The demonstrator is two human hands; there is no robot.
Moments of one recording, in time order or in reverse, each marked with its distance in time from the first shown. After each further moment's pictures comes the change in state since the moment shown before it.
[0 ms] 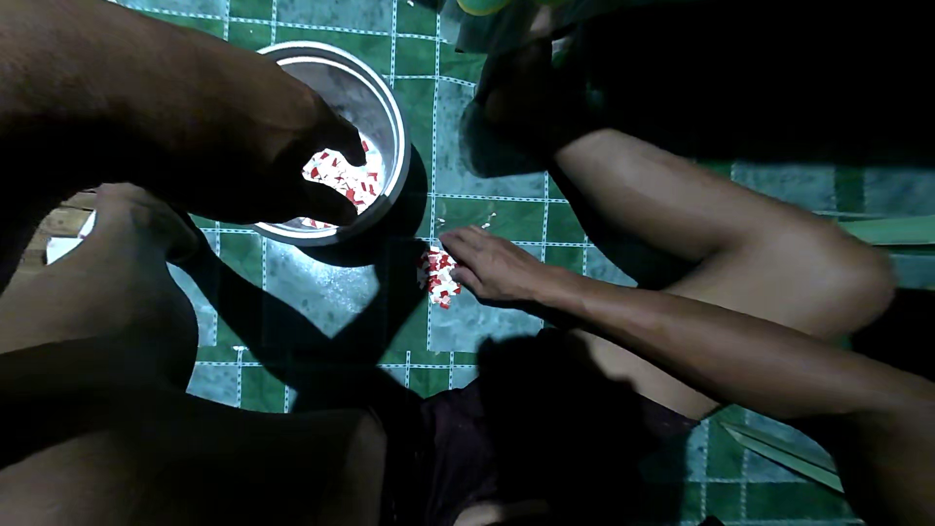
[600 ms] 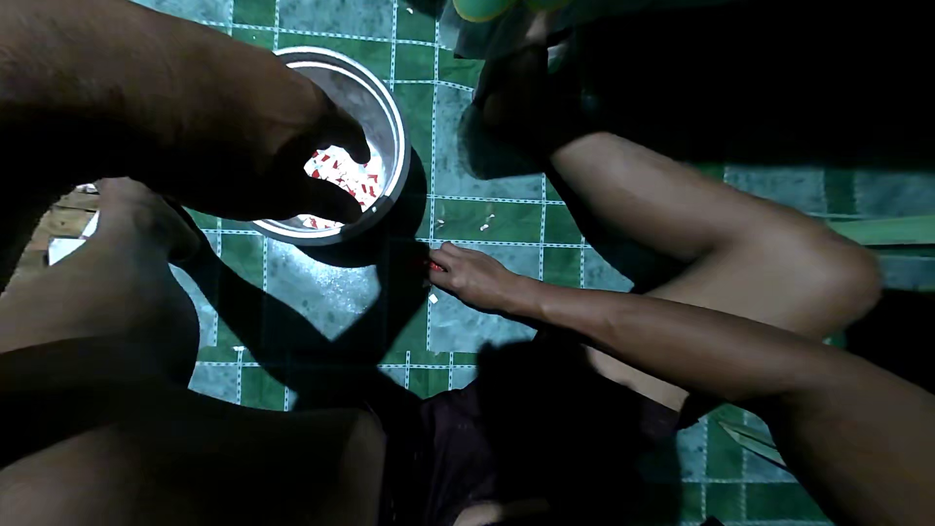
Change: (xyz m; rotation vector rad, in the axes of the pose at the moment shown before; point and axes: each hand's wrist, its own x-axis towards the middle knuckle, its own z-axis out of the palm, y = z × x) left_hand -0.004 0.014 -0.012 0.000 0.025 -0.038; right_hand 0.014 -0.003 0.040 -0.132 0.064 -0.291
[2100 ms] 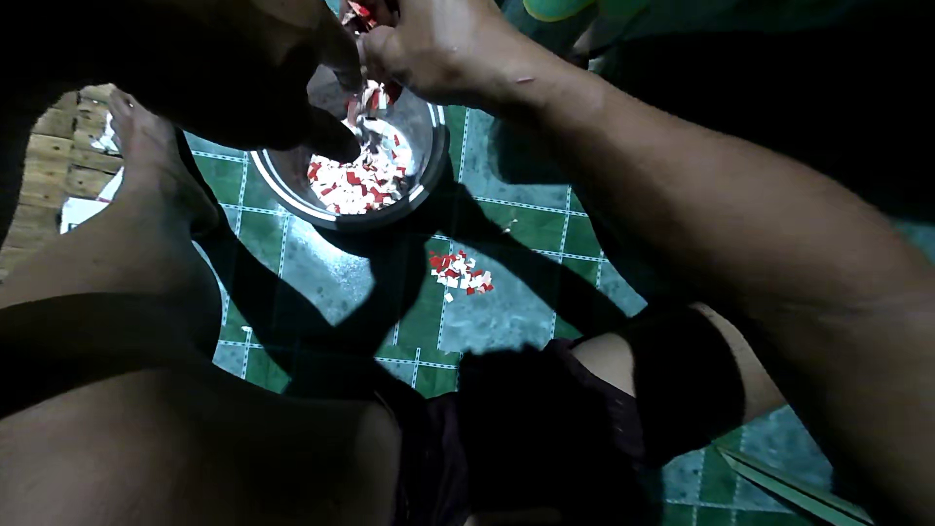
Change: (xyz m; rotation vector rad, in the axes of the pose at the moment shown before) left_hand -0.036 -0.036 0.033 -0.254 0.392 -0.156; right_hand 0.200 -0.027 -0.233 0.302 0.247 0.382
